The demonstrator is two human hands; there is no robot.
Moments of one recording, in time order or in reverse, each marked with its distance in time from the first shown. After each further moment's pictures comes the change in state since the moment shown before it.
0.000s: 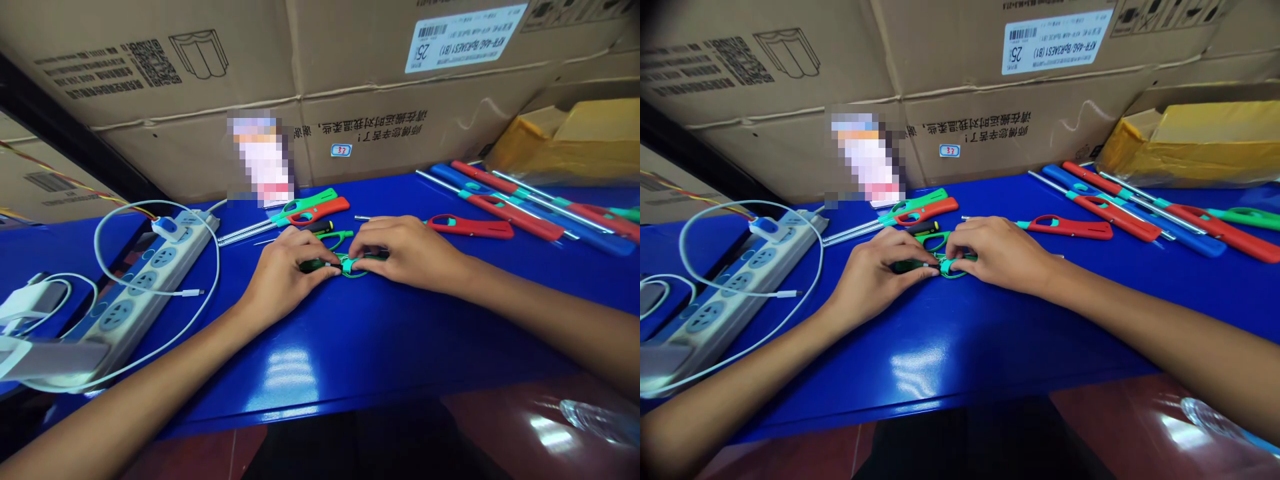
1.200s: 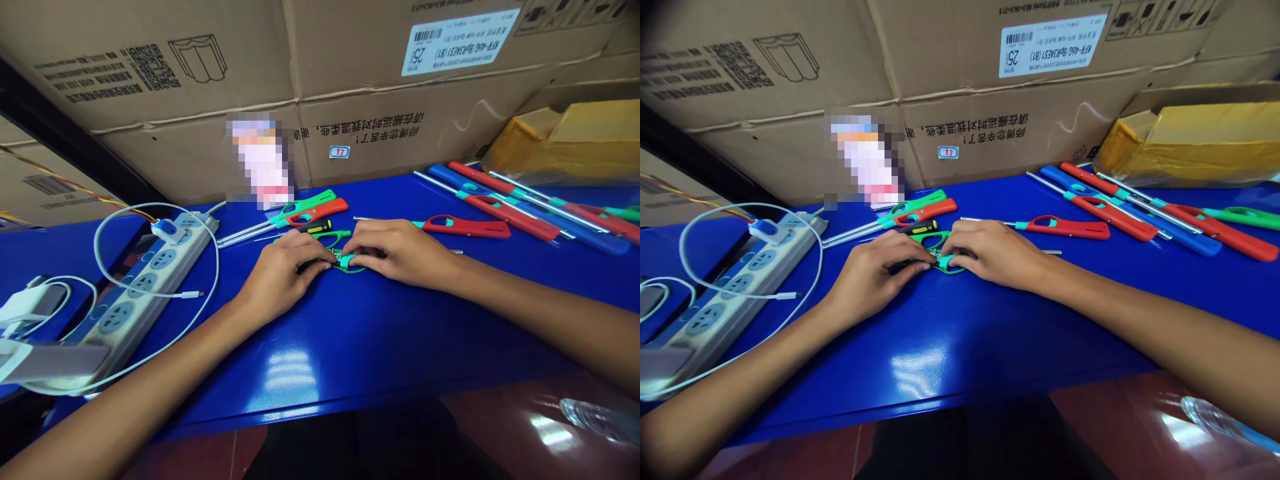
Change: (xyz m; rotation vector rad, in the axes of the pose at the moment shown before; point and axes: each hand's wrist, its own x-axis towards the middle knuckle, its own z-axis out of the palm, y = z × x) left_hand 0.001 -0.008 -0.004 0.050 -0.077 0.142; right_hand 0.000 0.010 0.006 -0.002 -0.011 -0.071
